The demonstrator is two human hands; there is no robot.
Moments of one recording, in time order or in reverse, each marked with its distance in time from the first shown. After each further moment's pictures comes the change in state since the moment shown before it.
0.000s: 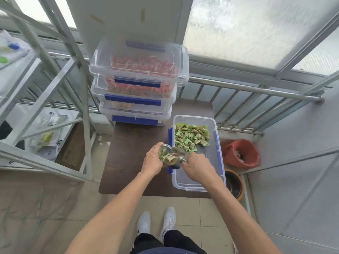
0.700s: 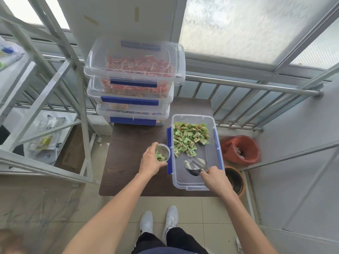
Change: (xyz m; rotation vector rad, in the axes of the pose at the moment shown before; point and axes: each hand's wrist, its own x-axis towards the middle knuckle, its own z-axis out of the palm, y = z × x) left_hand 0.004 -0.002 0.001 0.081 -0.007 -0.097; right_hand 0.004 0.085 0.033 0.222 -0.031 0.267
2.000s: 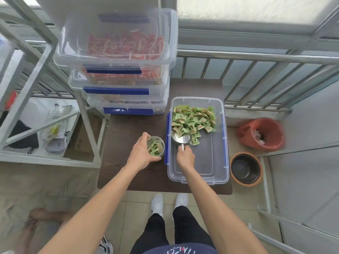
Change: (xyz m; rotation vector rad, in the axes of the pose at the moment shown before) left_hand 0.026 0.008 -0.004 0.123 -0.047 -0.029; right_hand 0.125 -0.056 0.090 0.617 -0.087 0.098
